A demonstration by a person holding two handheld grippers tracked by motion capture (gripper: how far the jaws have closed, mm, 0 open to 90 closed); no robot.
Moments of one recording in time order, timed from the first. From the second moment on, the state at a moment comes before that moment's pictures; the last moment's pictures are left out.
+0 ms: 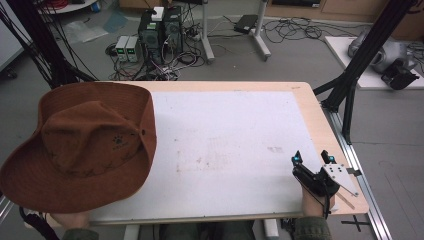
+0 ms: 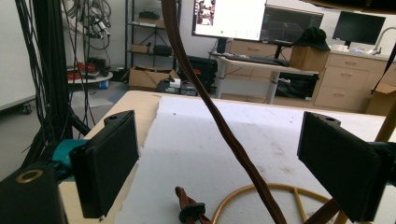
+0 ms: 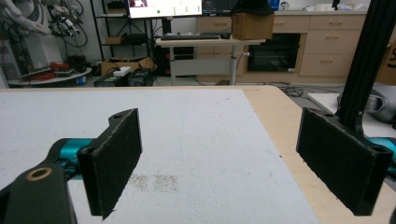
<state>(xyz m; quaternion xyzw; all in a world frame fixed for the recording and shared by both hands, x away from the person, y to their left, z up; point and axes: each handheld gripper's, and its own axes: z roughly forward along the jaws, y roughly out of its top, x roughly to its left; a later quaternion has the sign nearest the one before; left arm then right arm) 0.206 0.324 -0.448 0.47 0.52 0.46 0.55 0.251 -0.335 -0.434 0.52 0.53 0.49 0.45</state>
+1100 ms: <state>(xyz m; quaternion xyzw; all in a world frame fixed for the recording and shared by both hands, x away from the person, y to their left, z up) 0.205 0.323 -0.448 0.47 0.52 0.46 0.55 0.251 -0.336 -0.435 0.53 0.53 0.49 0.45</state>
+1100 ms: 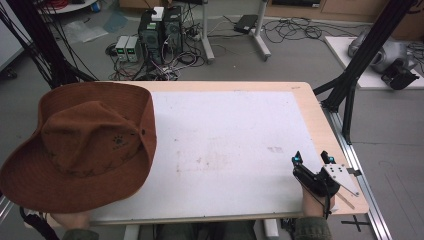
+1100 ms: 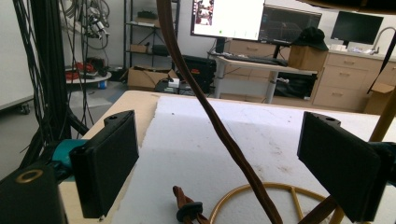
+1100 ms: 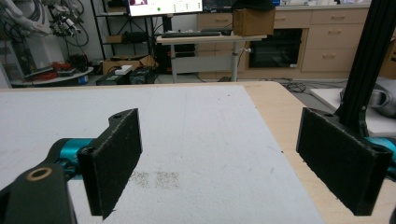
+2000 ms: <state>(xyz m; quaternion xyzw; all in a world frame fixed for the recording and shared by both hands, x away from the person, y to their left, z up) 0.205 0.325 -0.448 0.47 0.52 0.46 0.55 0.252 -0.337 -0.436 0.53 0.53 0.49 0.44</state>
